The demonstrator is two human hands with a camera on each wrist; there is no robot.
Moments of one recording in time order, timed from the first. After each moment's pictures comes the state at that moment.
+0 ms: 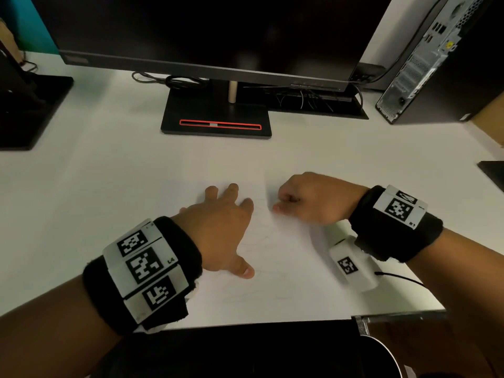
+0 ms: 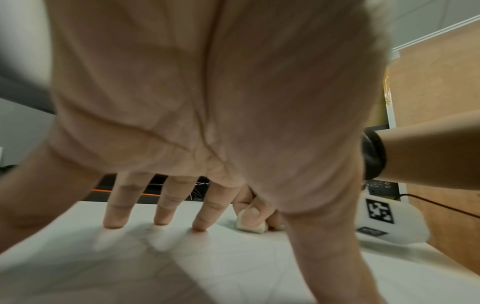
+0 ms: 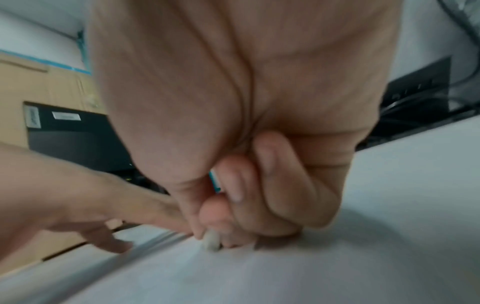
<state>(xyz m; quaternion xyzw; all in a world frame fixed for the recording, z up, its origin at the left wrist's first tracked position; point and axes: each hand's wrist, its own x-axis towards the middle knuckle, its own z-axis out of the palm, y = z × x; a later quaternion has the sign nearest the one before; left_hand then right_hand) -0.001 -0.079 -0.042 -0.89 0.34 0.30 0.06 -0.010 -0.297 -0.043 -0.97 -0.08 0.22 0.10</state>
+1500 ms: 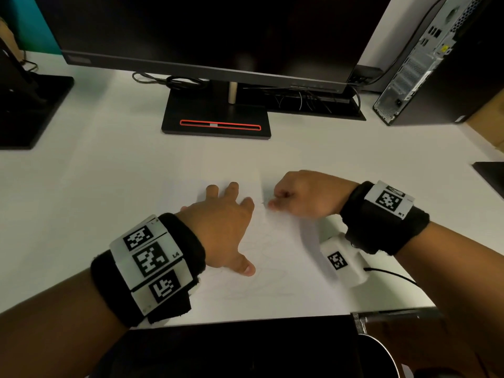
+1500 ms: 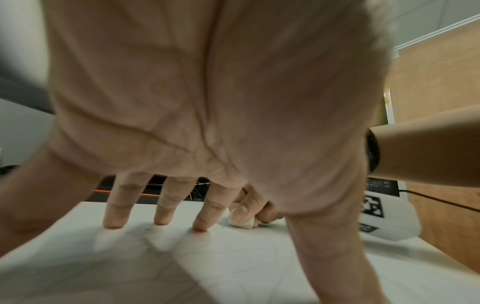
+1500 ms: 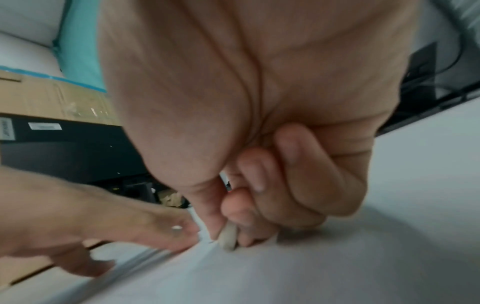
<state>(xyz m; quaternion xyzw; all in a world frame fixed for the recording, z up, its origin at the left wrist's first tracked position) 0.000 -0.081 -0.042 -0.88 0.34 0.31 0.07 -0.004 -0.286 -0.041 -0.96 -0.06 0.23 0.11</state>
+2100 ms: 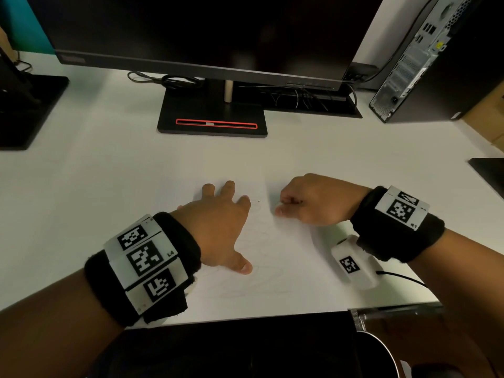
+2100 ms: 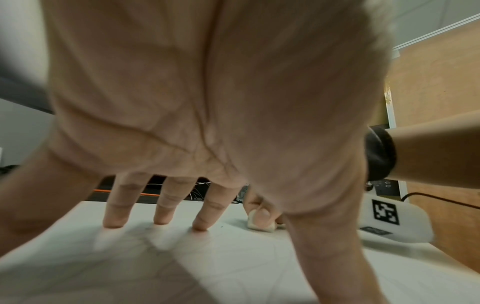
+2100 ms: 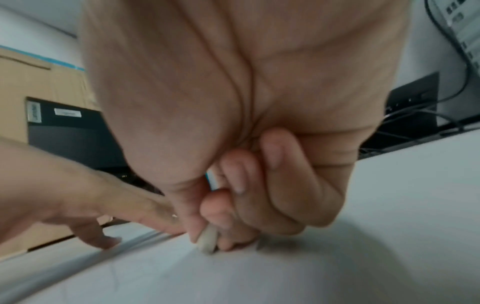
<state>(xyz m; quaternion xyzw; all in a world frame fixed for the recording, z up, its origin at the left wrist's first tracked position) -0.001 -0.082 -0.042 -0.89 0.34 0.30 0.08 -0.024 -0.296 -0.038 -0.96 -0.09 0.23 0.11</state>
